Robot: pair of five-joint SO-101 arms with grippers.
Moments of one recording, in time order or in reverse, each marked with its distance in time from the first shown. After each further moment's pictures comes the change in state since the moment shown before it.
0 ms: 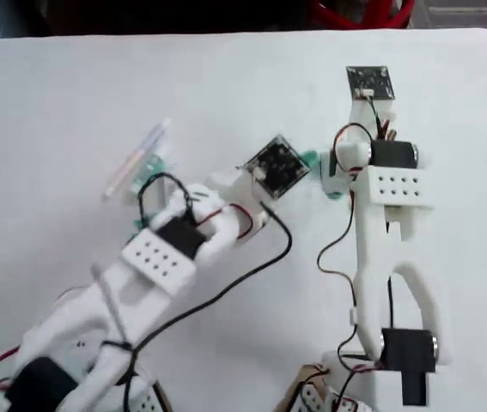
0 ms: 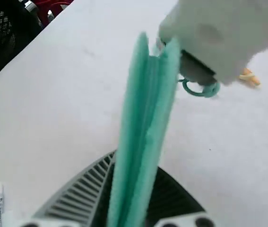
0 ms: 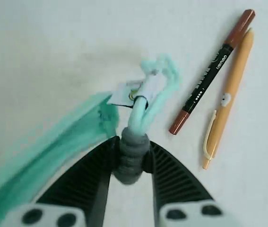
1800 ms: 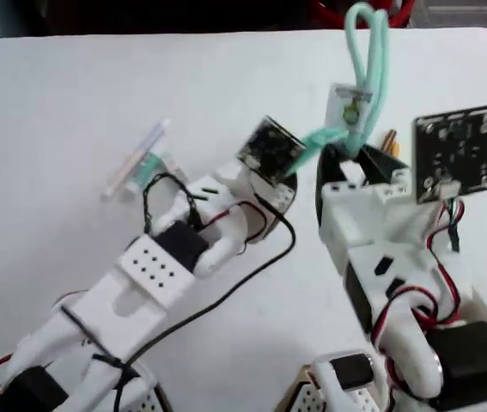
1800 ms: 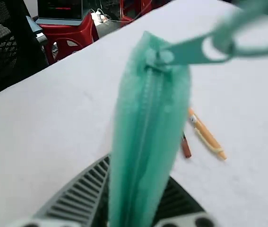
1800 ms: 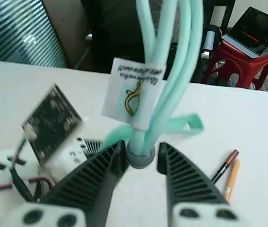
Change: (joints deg) left arm 4.4 -6.9 -1.8 -3.1 15.0; right arm -12.7 -40.8 -18.8 18.1 -4.7
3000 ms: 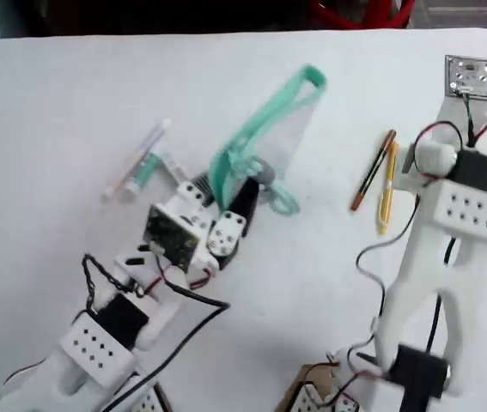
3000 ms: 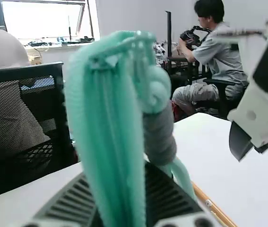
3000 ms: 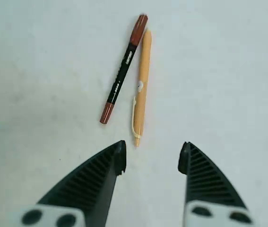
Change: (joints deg) left arm -2.5 -36.8 33.1 -26.4 -1.8; right arm 30.7 40.5 8.2 -8.4 8.1
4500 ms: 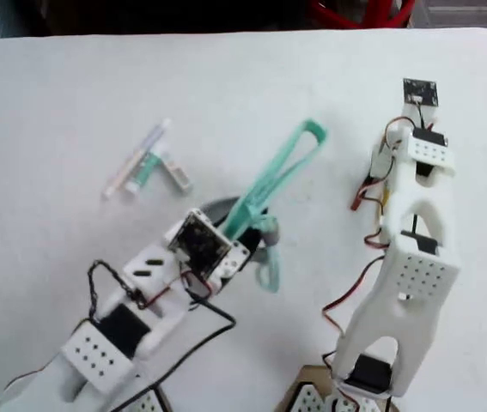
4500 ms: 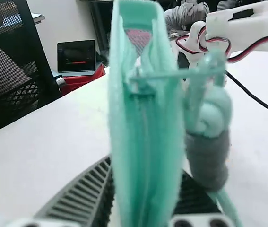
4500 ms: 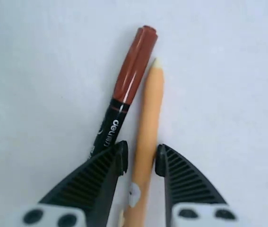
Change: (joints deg) left arm 1.6 -3.5 6.8 14.8 -4.1; right arm -1.2 53.4 -24.0 -24.7 1.8
